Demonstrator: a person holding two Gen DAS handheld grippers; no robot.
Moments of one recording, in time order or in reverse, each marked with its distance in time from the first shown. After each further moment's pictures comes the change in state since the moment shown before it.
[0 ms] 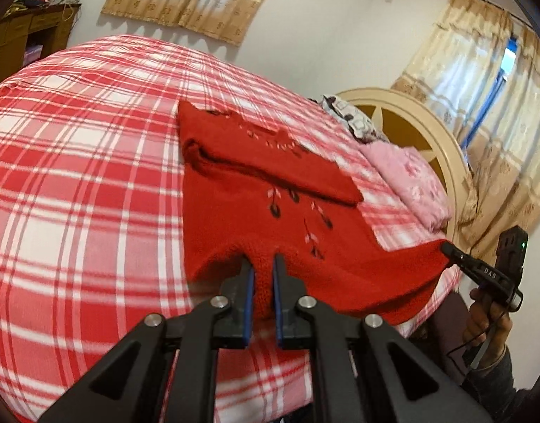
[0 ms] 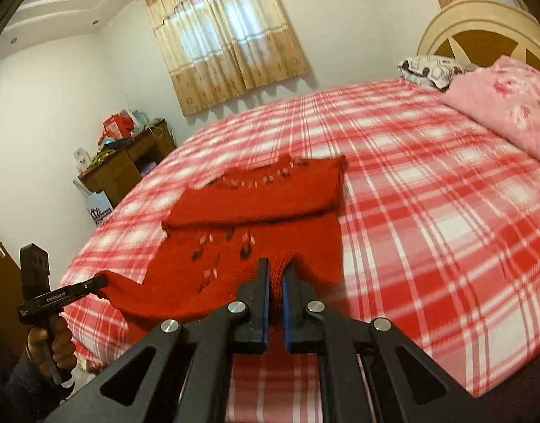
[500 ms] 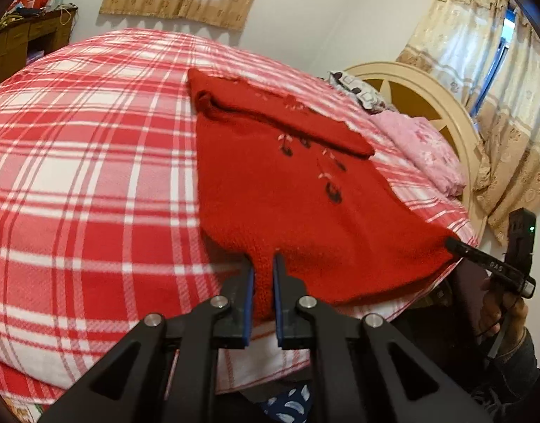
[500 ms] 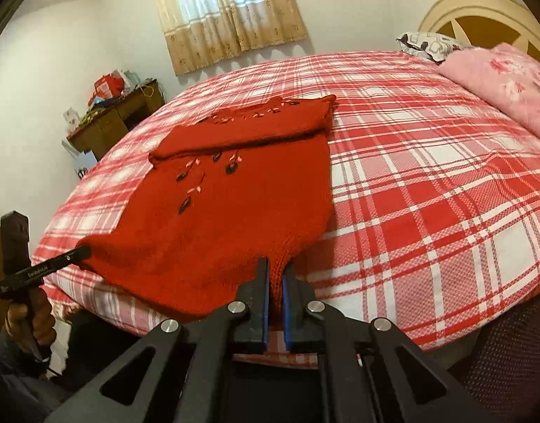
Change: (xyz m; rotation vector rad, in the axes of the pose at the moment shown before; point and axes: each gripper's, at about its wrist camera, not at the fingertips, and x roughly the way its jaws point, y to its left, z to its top) left arm -0.005 -0.004 -0.063 0.073 0.069 0.076; right arm -0.004 -0.007 -0.084 -0.021 0.159 -0.056
